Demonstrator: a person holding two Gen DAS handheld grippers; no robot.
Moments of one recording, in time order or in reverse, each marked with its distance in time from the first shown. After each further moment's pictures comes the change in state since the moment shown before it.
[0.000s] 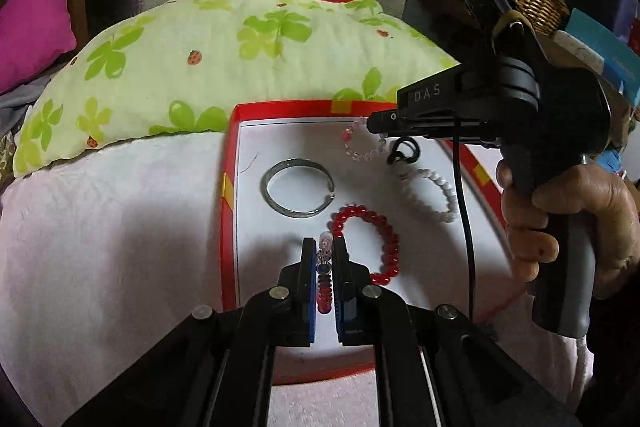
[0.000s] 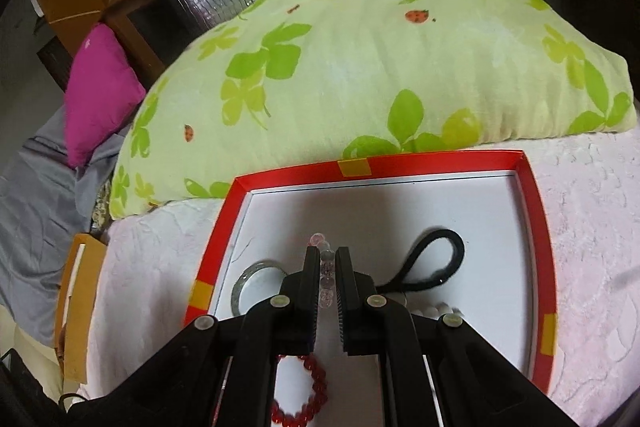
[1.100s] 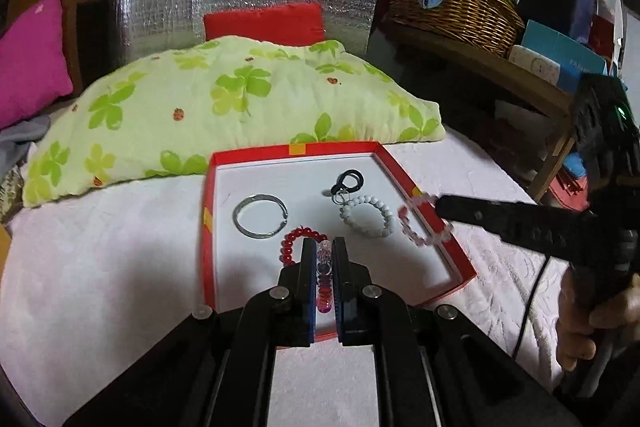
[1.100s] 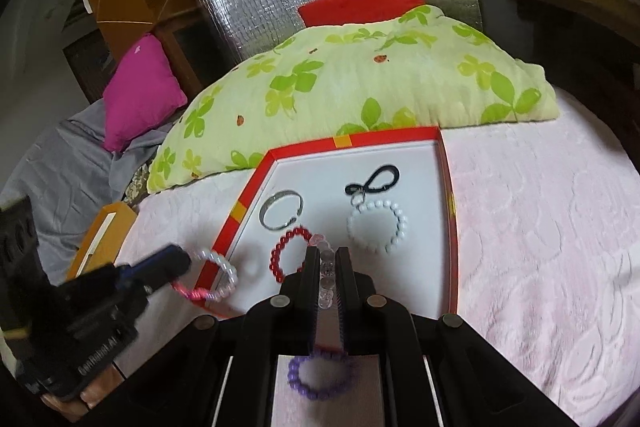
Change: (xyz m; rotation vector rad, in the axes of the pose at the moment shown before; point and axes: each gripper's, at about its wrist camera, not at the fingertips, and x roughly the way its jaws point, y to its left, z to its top) left arm -0.067 -0.032 -0.005 0.060 -0.122 -0.076; right arm -0.140 -0.012 -0.103 -0.069 -0.160 0.021
